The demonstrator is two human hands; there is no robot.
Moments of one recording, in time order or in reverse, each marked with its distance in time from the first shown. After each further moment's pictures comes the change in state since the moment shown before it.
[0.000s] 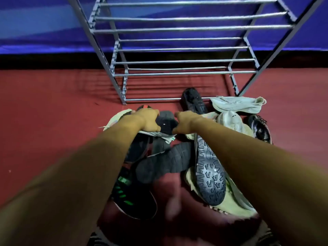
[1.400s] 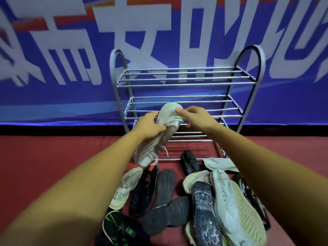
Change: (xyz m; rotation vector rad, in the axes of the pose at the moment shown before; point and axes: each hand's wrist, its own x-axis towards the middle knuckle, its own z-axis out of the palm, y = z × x) left_hand -0.150 0.044 -0.176 -0.641 0.608 0.060; right_hand -0.165 -0.025 -0.196 0.782 0.582 -0.249
